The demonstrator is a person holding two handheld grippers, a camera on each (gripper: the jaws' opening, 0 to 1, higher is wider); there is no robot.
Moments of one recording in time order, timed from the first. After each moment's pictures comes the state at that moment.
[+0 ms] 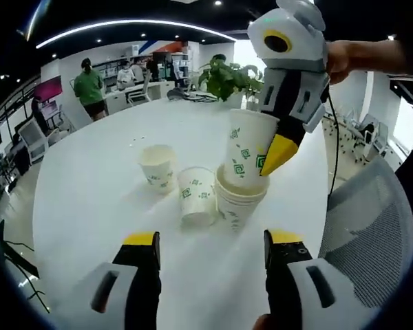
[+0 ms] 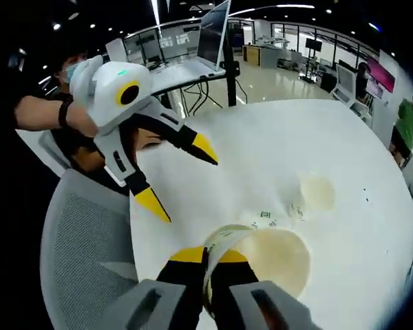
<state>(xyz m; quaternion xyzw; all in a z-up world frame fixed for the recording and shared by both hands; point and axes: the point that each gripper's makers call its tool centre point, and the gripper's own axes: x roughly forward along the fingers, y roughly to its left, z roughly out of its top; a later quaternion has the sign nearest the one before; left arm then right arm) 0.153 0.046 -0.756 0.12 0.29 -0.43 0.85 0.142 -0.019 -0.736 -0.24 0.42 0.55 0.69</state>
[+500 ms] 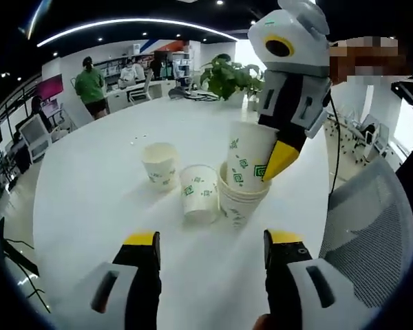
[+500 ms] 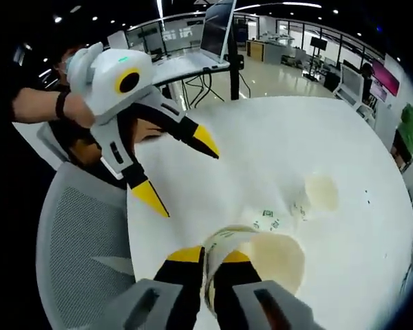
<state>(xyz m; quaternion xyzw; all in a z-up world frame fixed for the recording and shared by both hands) 0.152 0.048 -0.756 0.12 0.29 -0.43 0.85 0.143 -0.020 -0.747 -0.26 0.42 0.54 0.68</state>
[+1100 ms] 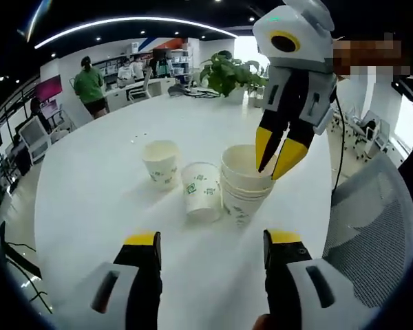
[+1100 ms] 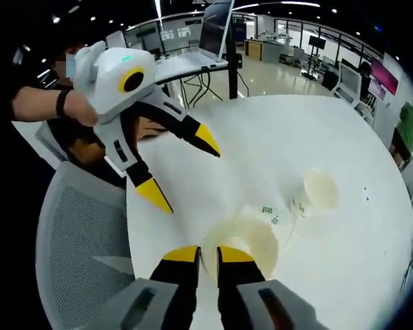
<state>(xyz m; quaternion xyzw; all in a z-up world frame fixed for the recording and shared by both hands) 0.160 0.051 -0.760 0.13 0.30 -0.42 0.85 0.140 -0.023 -0.746 -0.26 0.42 0.54 0.68</state>
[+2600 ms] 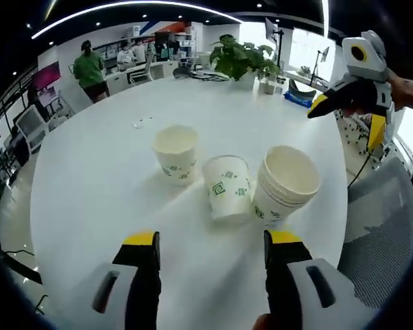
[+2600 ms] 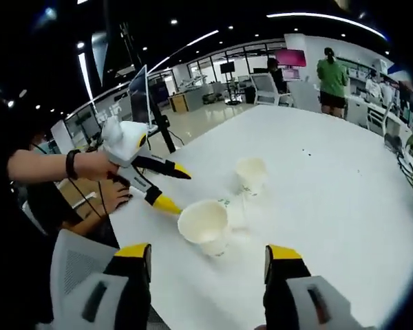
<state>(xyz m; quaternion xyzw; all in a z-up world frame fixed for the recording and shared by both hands) 0.207 0.047 -0.778 0.14 0.35 -0.41 0.83 0.123 -0.098 -0.717 -0.02 0.36 0.39 0.85</state>
